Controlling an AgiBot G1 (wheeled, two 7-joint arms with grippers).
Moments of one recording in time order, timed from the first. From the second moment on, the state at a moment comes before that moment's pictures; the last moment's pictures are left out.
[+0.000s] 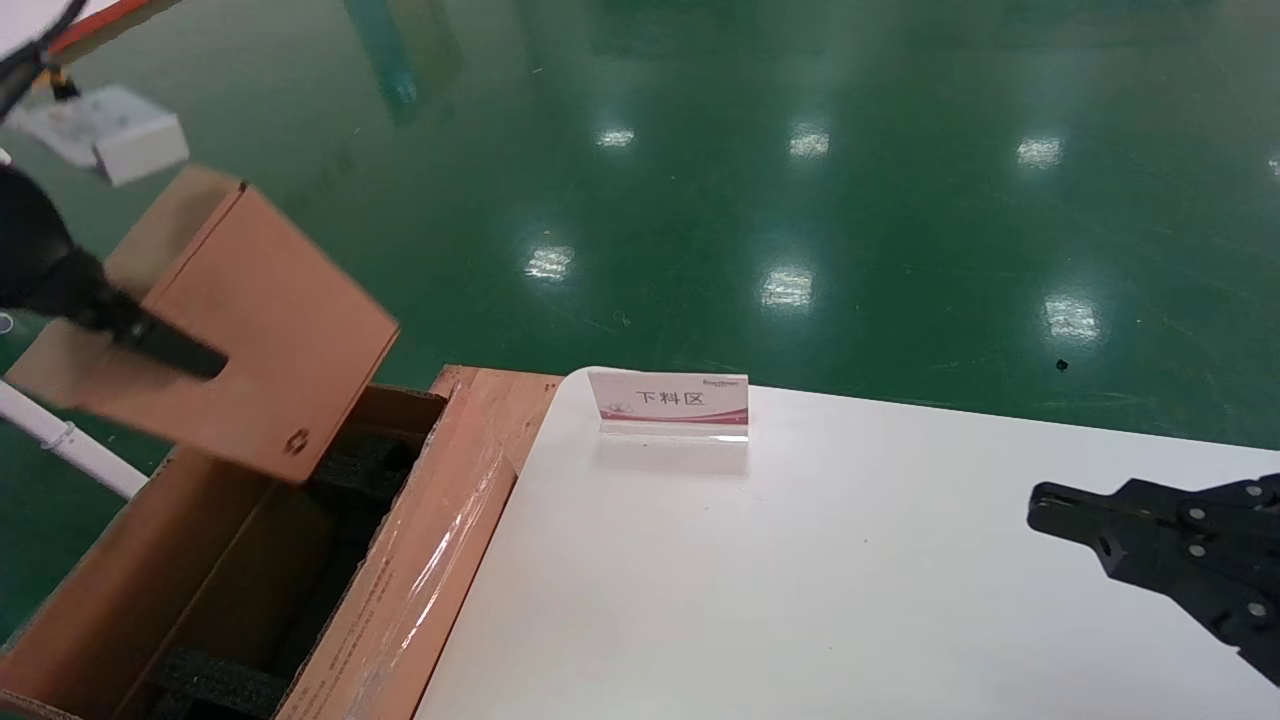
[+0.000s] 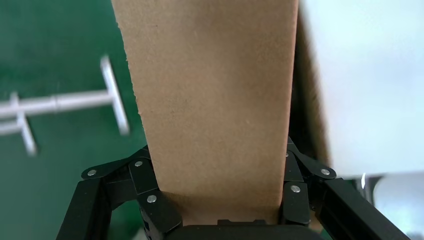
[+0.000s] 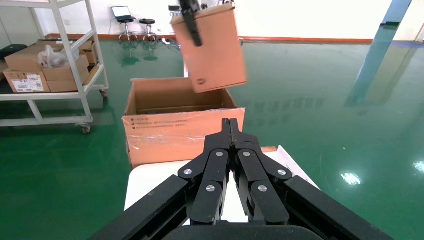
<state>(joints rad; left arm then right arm) -2.88 0.61 2.16 -1.33 1.43 1.60 -1.53 1.08 -0.61 -0.29 1.28 -0.72 -1.49 0.18</state>
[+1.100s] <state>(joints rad) -2.59 0.58 2.47 -1.12 1.44 1.37 -1.55 1.08 -0.61 -0.30 1.28 -0.72 -1.49 0.18</state>
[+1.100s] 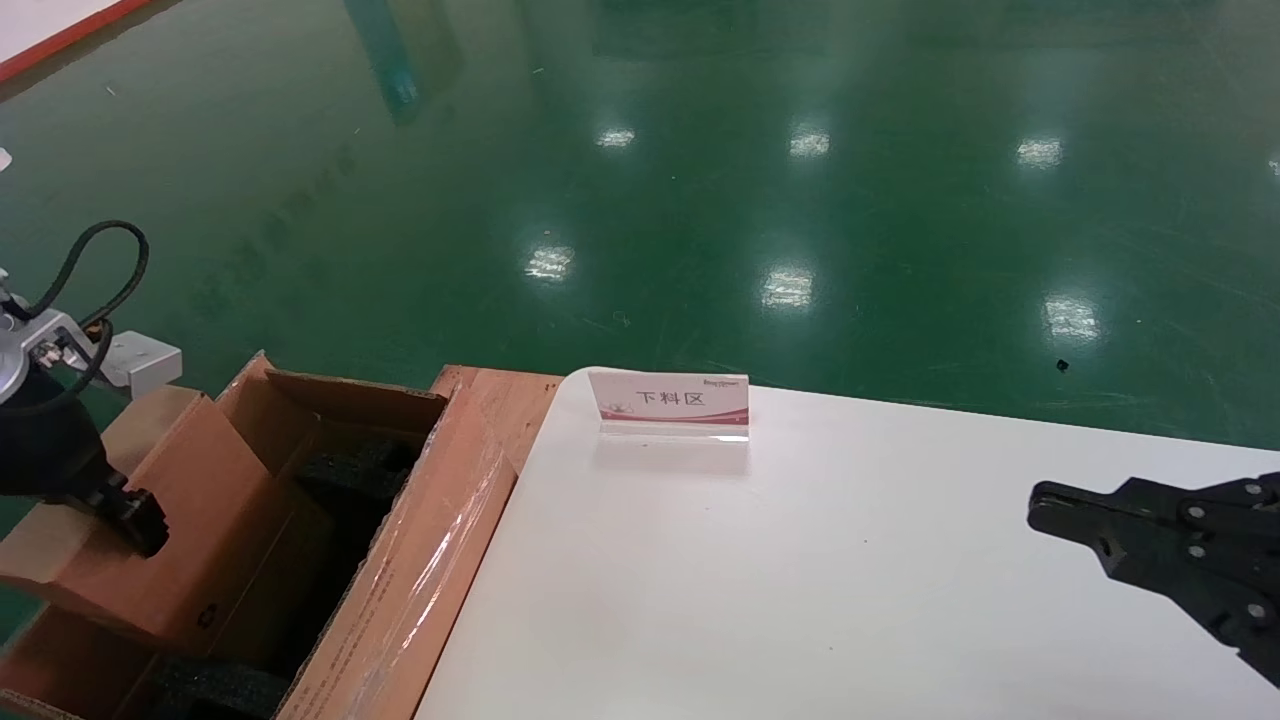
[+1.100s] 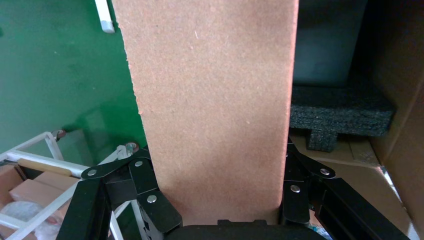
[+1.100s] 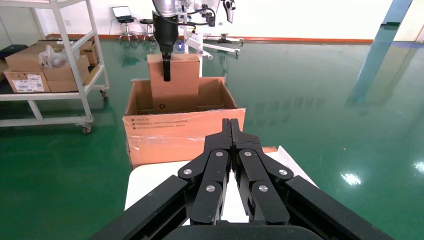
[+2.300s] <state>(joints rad) -2.40 0.61 2.44 -0.88 1.38 1.23 -1.37 1.08 -0.60 -0.30 1.28 -0.72 -1.49 0.18</state>
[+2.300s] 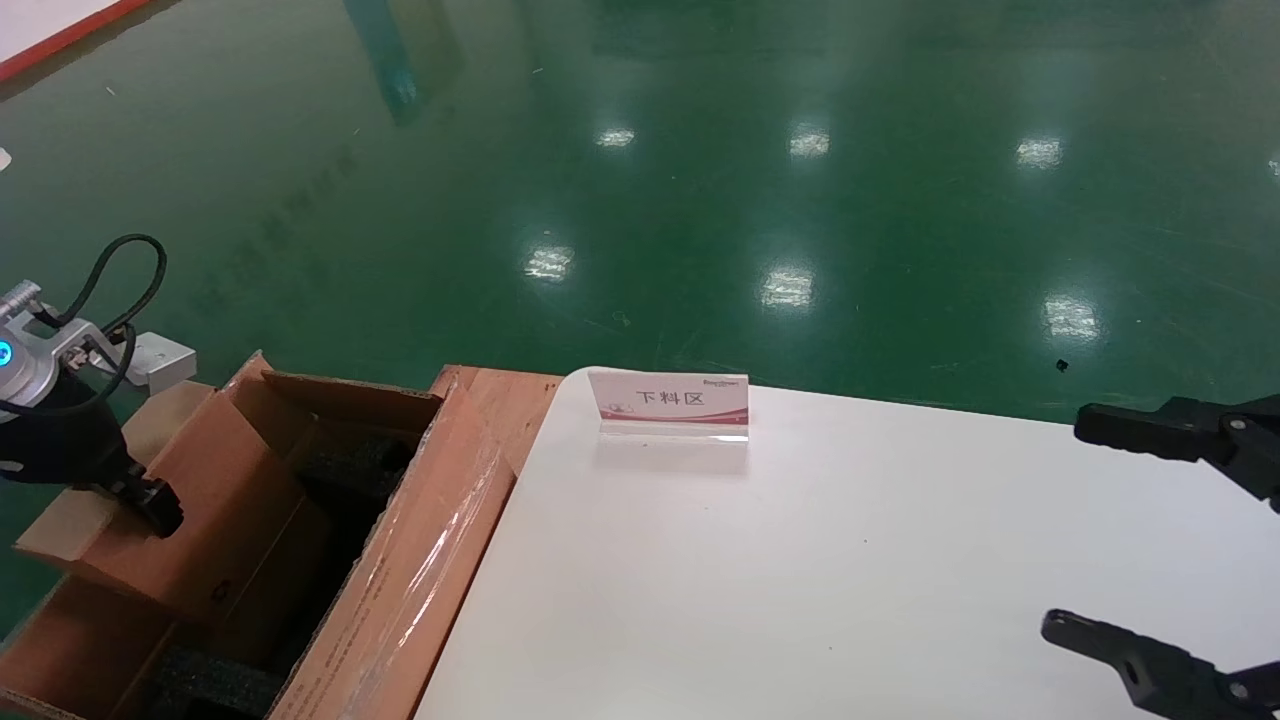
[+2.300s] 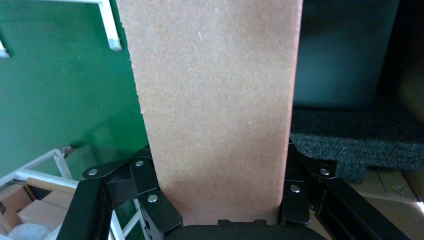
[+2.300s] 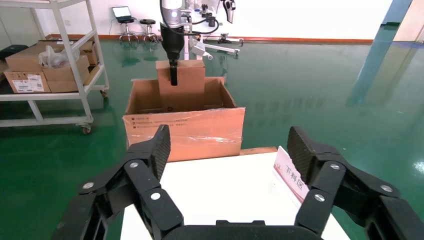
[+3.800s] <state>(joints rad) -2.17 0.67 2.39 -0.60 1.25 1.18 -1.21 1.08 -0.60 -0.30 1.28 -0.72 -1.49 0.18</state>
